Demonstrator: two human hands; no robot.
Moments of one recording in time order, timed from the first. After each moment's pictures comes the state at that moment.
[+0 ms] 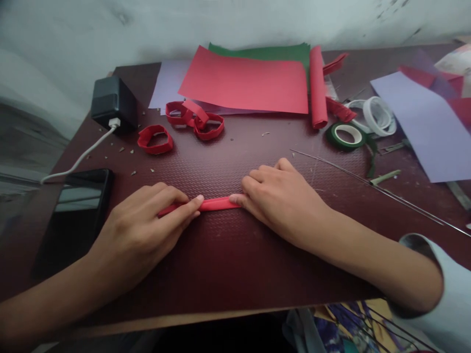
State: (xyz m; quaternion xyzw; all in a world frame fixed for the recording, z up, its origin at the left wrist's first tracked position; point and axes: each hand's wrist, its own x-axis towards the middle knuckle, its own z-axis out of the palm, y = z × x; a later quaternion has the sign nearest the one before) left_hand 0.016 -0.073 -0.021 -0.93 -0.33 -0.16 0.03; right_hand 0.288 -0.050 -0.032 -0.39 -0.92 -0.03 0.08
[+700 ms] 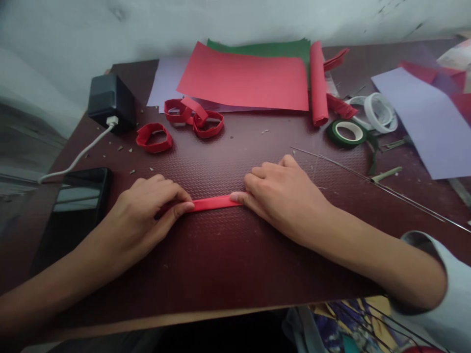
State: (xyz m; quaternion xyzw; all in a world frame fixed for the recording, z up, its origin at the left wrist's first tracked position) left_hand 0.011 -0.059 -0.017 -0.88 -0.43 -0.14 -0.15; right_hand 0.288 -0.050 -0.032 -0.43 -0.90 -0.02 0.04
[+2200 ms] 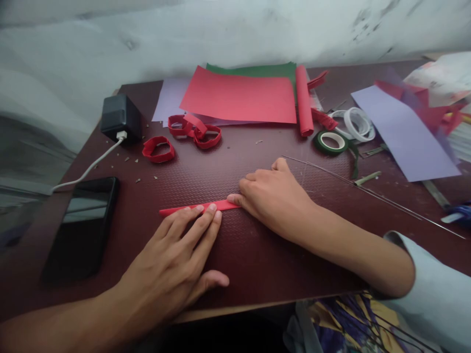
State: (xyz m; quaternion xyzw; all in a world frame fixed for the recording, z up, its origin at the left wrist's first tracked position) left_hand 0.042 -0.117 -0.031 -0.94 -0.32 -0.05 0.09; right_hand 0.273 -0.047 -0.017 -0.49 -0.87 0.03 -0.04
